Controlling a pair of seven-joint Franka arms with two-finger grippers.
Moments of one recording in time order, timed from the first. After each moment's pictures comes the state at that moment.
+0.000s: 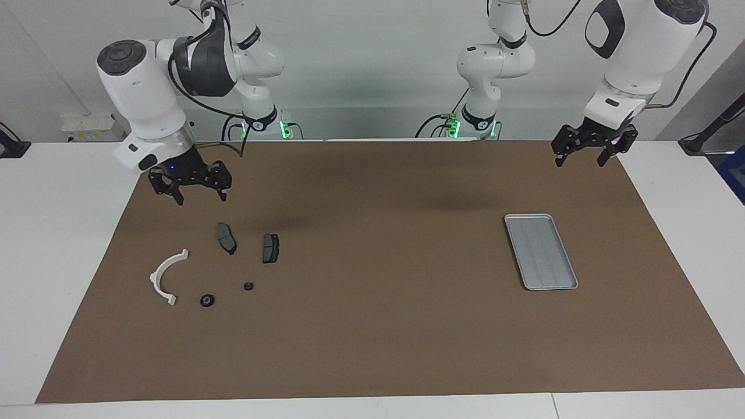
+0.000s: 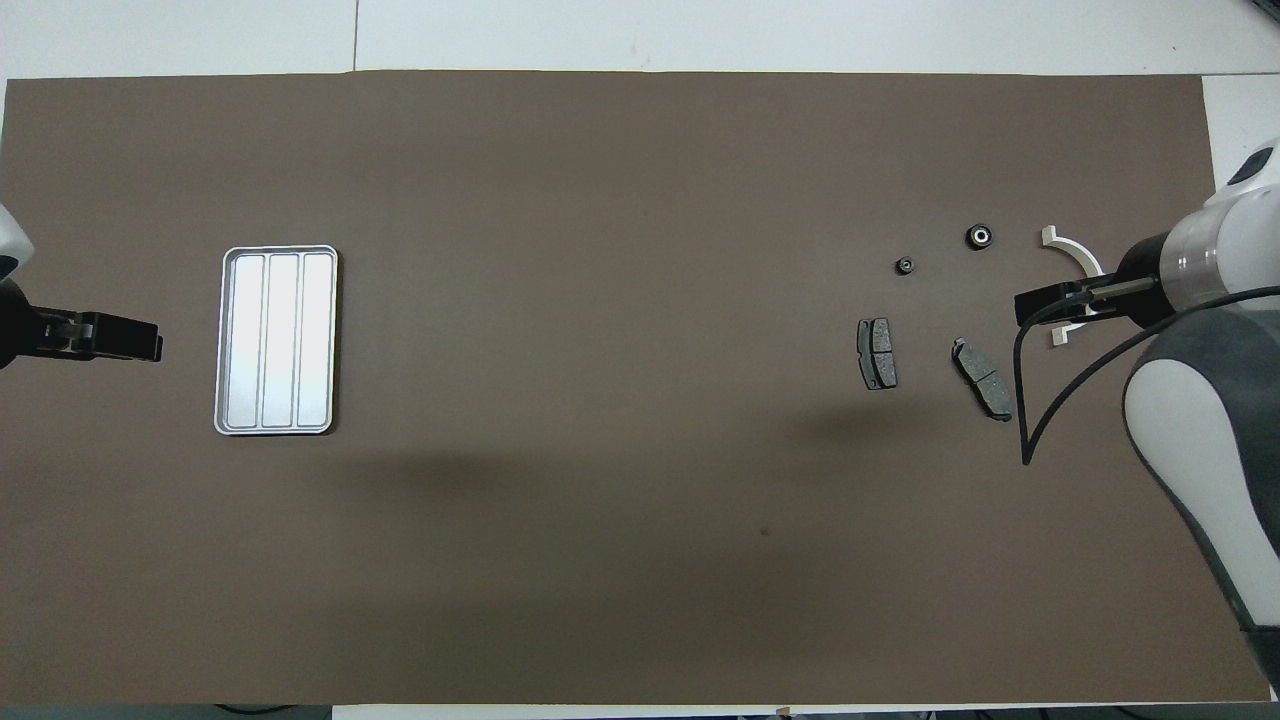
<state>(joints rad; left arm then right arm) 0.01 -0.12 -0.04 -1.80 0.04 1.72 0.08 -0.01 0.01 0.00 -1.89 0.00 1.95 -0.07</state>
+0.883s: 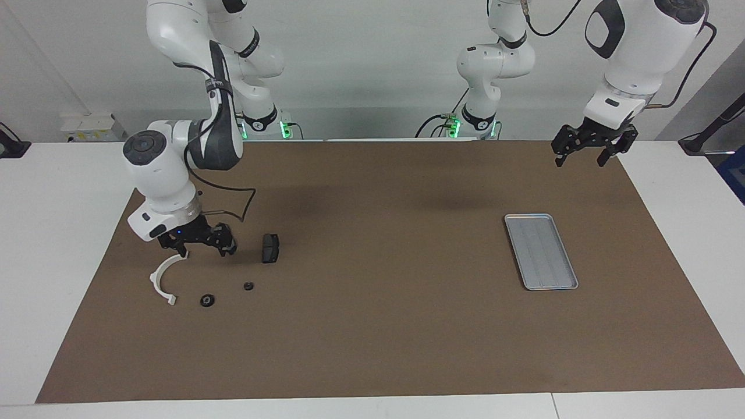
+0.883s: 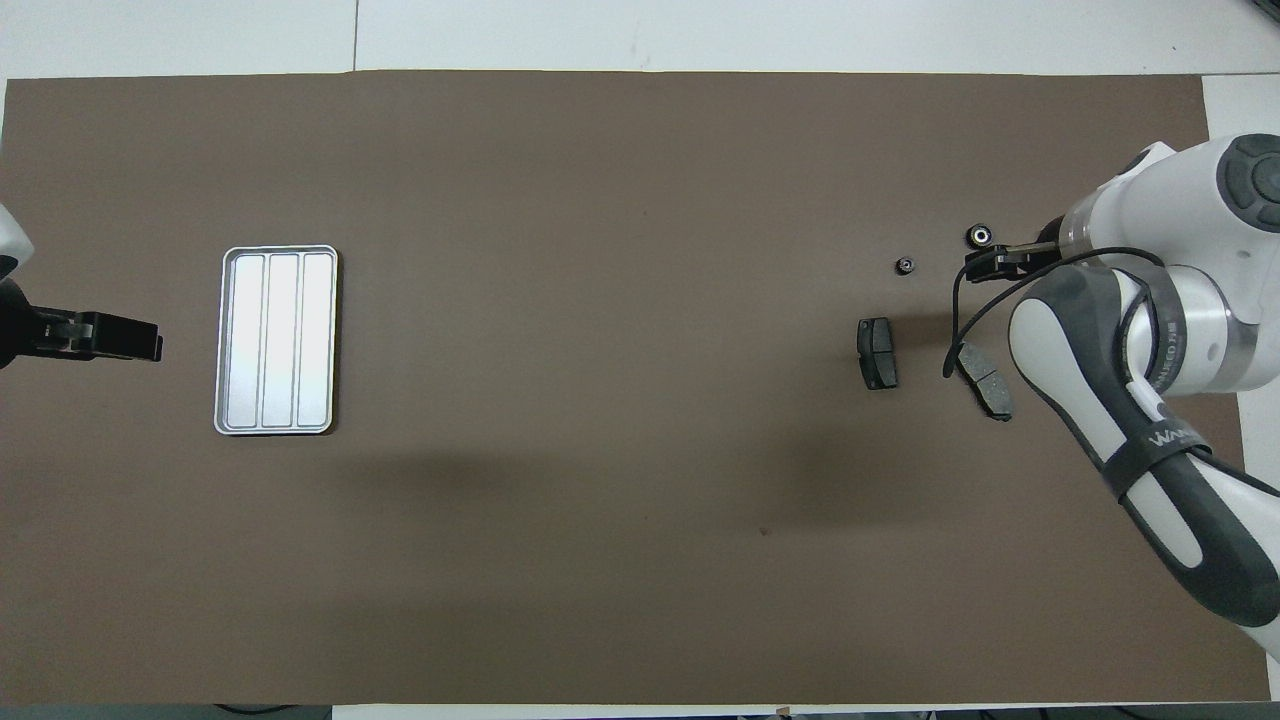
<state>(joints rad) 0.01 -0.12 -0.04 -1.80 0.04 1.72 0.08 -0.02 0.28 0.00 -1.89 -0.06 2.25 0.04</state>
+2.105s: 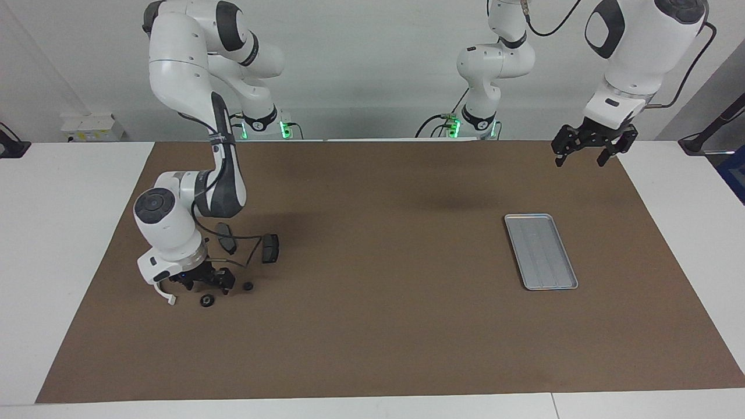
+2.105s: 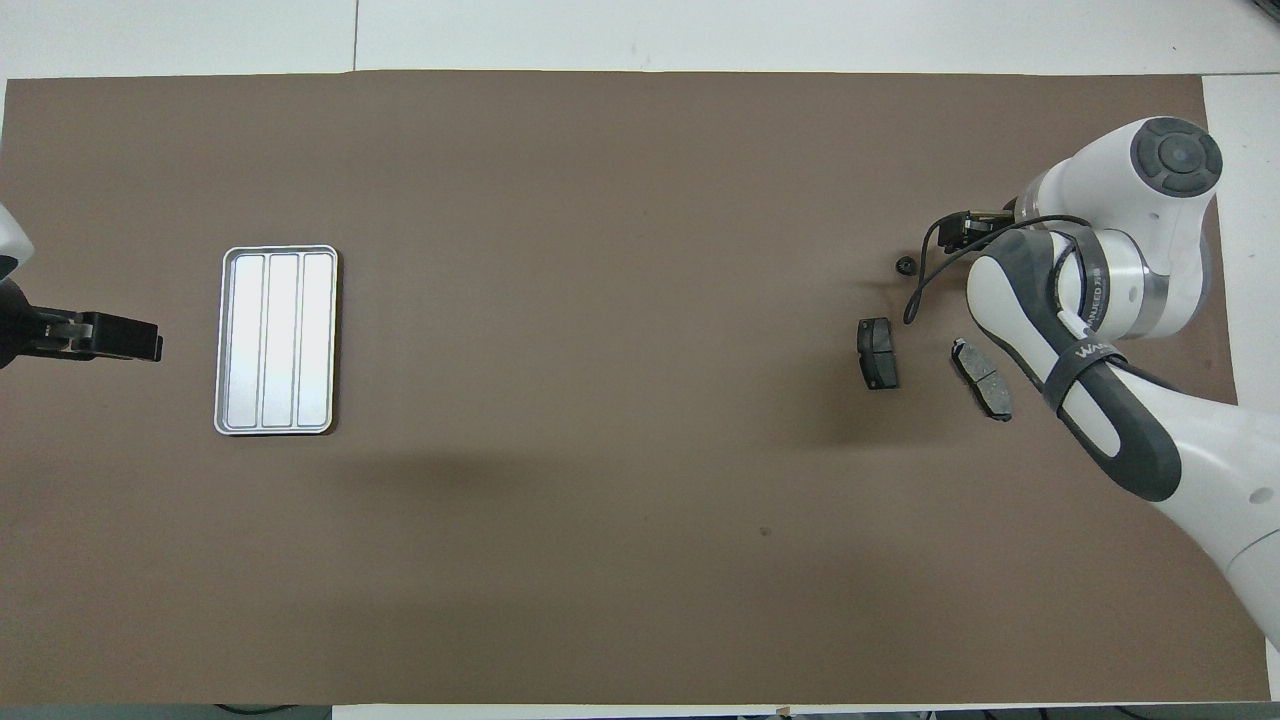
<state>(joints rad) 0.01 -0.12 -0.04 -1.80 0.04 1.72 0.08 -0.04 0.53 -0.01 -1.70 -0.07 2.30 0.16</state>
